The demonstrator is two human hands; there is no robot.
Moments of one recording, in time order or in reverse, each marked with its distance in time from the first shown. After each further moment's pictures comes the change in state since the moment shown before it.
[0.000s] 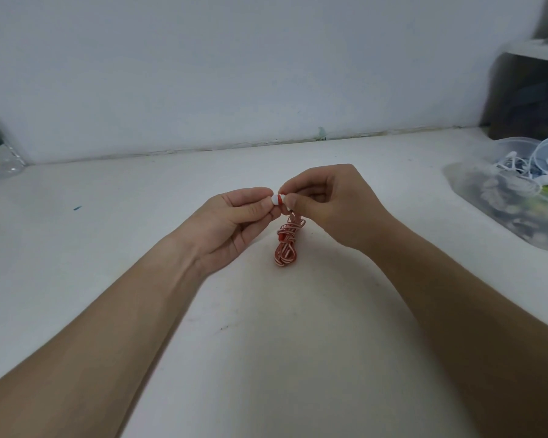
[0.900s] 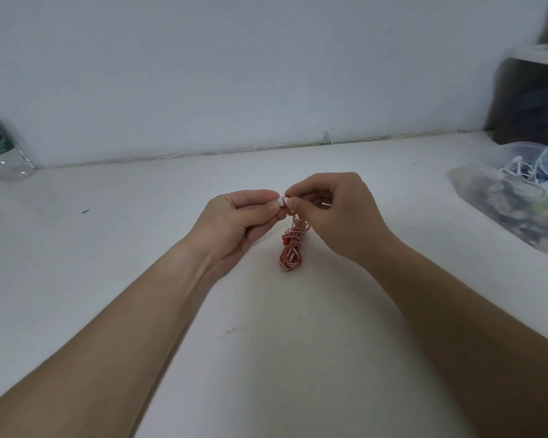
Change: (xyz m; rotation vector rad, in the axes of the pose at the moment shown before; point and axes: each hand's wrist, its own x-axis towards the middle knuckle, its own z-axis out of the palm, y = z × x) left_hand -0.001 -0.001 0.002 0.118 0.041 0.126; right_hand -0.004 -0.002 0.012 -0.102 0.148 -0.010
